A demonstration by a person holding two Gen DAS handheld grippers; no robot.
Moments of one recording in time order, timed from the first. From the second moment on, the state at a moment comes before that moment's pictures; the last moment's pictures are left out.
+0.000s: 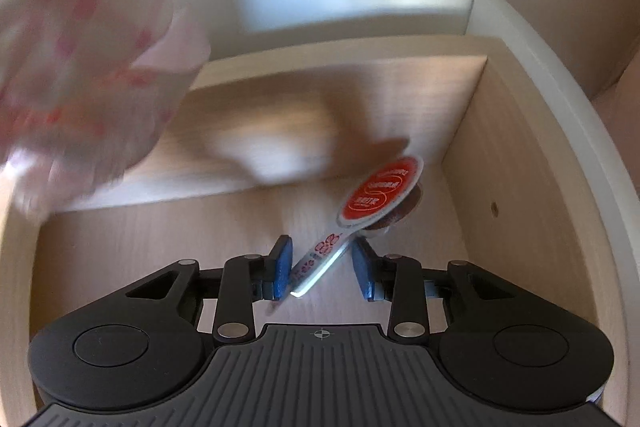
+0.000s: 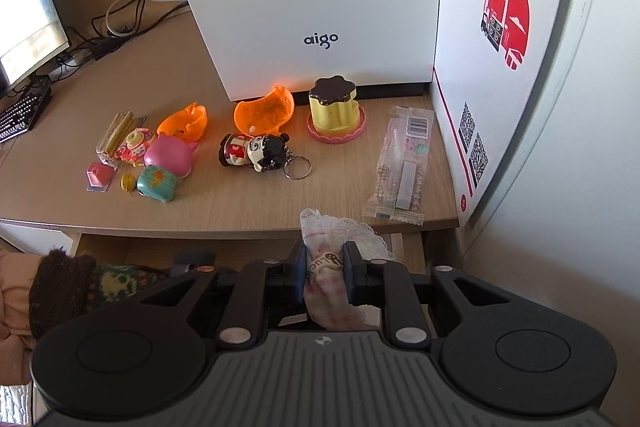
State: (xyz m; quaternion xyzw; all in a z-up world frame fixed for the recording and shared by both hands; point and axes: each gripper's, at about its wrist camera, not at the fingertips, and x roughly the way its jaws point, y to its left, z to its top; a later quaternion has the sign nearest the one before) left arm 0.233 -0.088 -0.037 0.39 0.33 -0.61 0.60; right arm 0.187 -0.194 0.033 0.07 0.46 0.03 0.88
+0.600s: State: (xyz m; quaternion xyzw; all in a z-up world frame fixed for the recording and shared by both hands) left arm 0.251 -0.031 -0.018 0.28 0.46 -0.48 0.69; right arm 0.189 -0.200 0.027 0.09 0.46 0.03 0.88
